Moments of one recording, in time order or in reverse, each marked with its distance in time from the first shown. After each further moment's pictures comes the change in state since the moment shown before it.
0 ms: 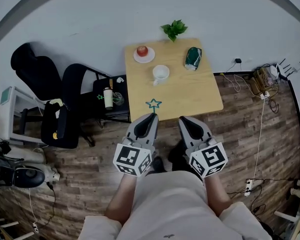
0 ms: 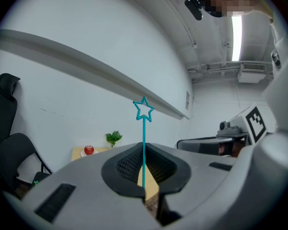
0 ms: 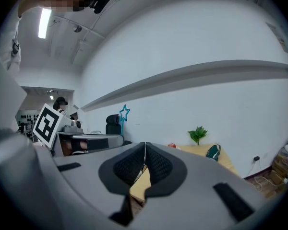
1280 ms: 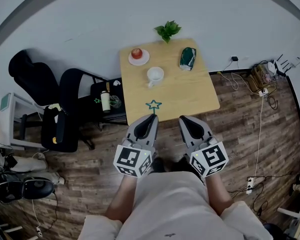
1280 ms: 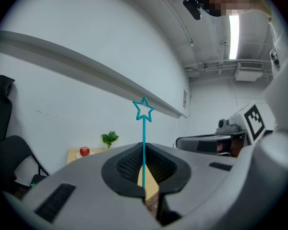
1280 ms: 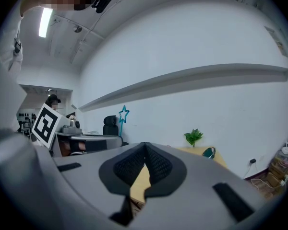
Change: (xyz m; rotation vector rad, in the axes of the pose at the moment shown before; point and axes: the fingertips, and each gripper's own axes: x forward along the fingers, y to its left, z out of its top) left arm 0.011 -0.033 0.000 0.033 0.002 -0.025; right arm -0.029 -0.021 0.006 -0.018 -0.023 -0.029
